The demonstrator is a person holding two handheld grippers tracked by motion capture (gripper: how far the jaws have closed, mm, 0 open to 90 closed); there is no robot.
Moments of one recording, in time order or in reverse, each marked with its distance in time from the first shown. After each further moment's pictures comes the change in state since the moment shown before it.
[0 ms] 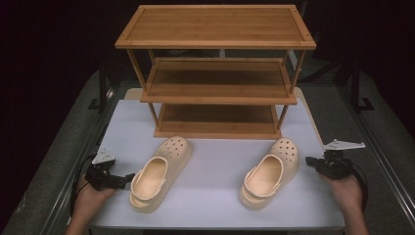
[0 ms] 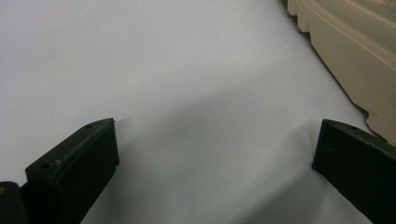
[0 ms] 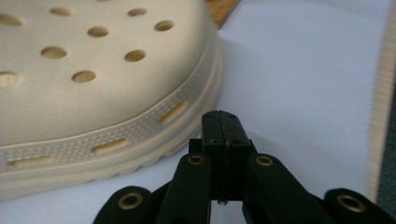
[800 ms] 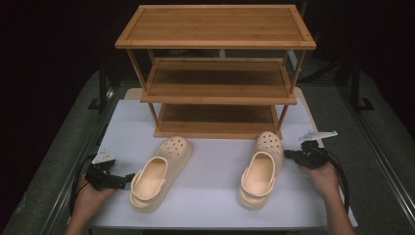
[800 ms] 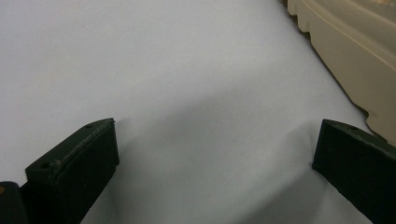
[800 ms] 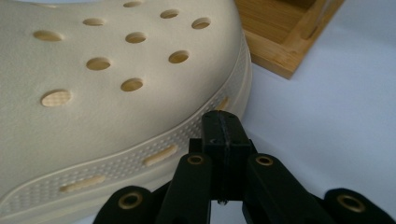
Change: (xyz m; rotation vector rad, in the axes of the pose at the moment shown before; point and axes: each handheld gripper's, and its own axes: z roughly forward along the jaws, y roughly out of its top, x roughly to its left) left arm 0.000 0.000 0.000 0.003 -0.001 0.001; right arm 0.024 0.036 0.041 -0.005 0.125 -0.071
